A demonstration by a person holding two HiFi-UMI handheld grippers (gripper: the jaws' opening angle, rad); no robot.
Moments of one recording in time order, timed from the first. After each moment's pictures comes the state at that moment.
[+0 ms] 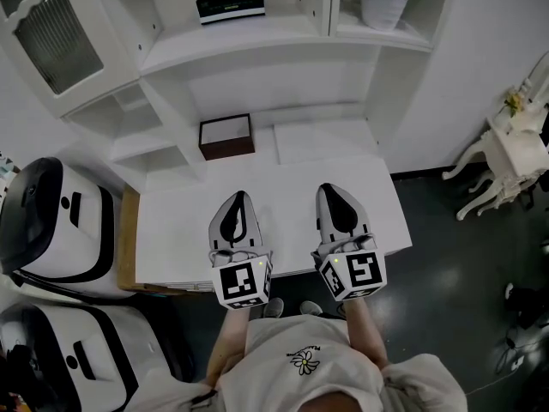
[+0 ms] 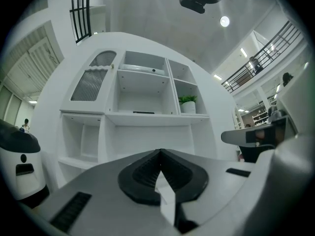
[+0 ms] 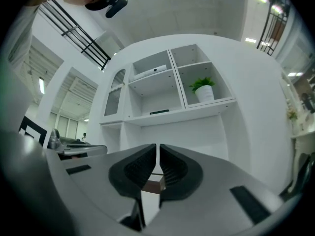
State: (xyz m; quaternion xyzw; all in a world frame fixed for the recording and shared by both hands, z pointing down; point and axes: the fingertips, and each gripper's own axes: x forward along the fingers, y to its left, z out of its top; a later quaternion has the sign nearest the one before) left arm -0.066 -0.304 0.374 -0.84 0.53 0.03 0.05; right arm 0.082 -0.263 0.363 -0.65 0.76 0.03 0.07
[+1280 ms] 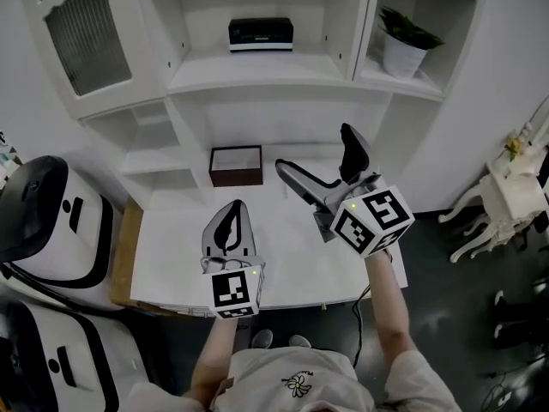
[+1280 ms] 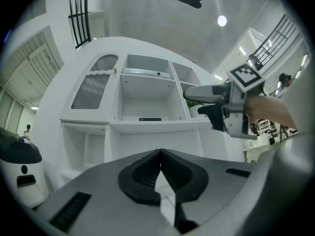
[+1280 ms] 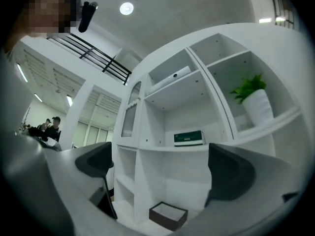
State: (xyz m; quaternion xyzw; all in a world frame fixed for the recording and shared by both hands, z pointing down) left arm -0.090 -0.340 0.341 -0.84 0.54 0.04 0.07; right arm 0.041 -0.364 0.225 -0.51 0.85 0.07 0.11
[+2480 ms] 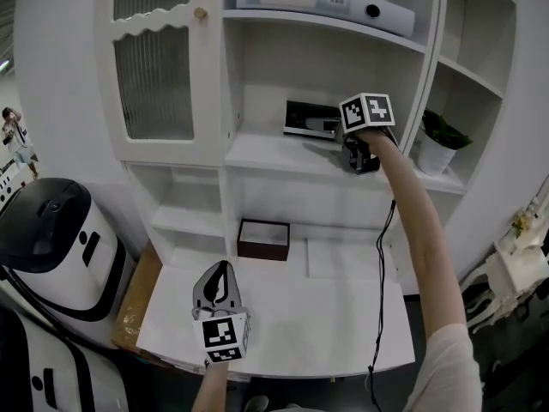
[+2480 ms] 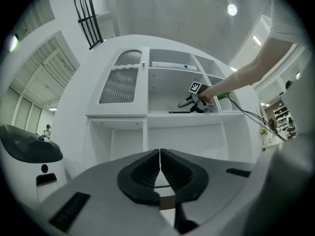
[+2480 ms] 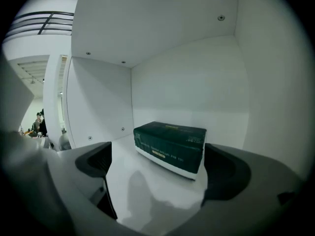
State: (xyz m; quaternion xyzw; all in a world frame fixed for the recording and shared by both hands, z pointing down) left arm -0.207 -0.395 0.348 -0.78 0.62 0.03 0.04; right arm 0.037 -0.672 0.146 -0.51 0.84 -0.09 -0.13
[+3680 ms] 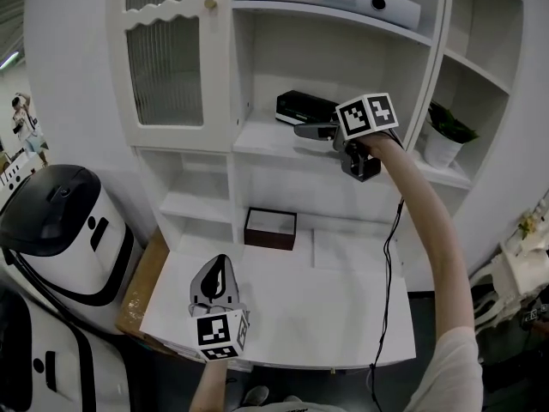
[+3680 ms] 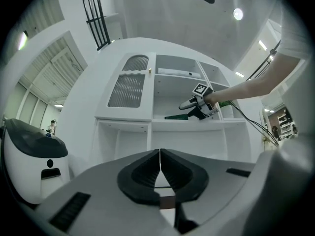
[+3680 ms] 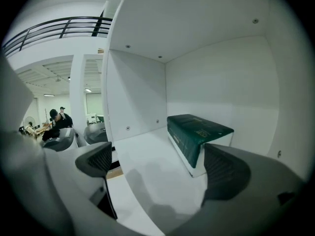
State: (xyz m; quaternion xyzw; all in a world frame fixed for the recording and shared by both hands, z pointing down) left arm -0.219 -0.364 0.341 -0.77 0.63 0.06 0.03; right arm -0.031 -0.607 0.162 -0.39 0.90 -0.09 -0.16
